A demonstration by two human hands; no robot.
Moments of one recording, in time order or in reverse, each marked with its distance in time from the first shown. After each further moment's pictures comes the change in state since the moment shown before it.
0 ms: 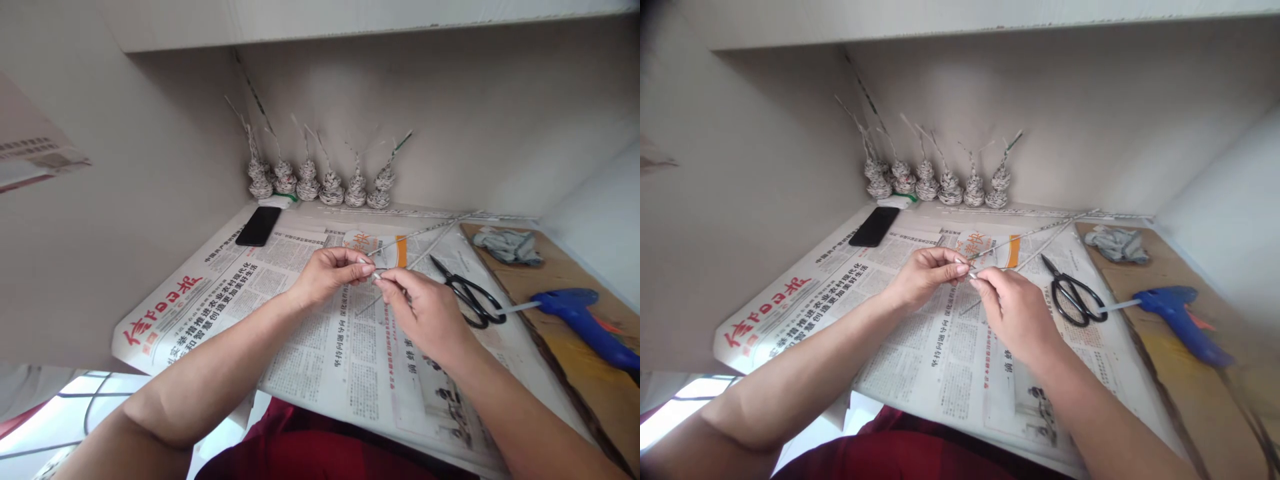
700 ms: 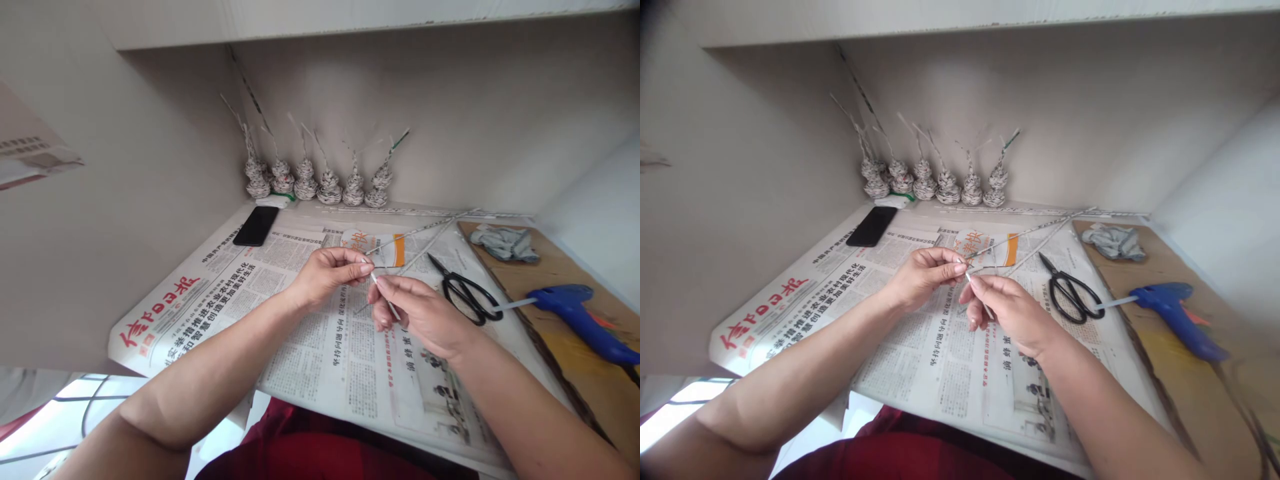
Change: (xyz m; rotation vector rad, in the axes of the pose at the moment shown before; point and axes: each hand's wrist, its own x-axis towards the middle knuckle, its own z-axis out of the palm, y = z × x) left_hand 0.000 0.001 0.002 -0.085 -0.011 -0.052; right_hand 0.001 0.001 0.004 0.798 -0.425 0.403
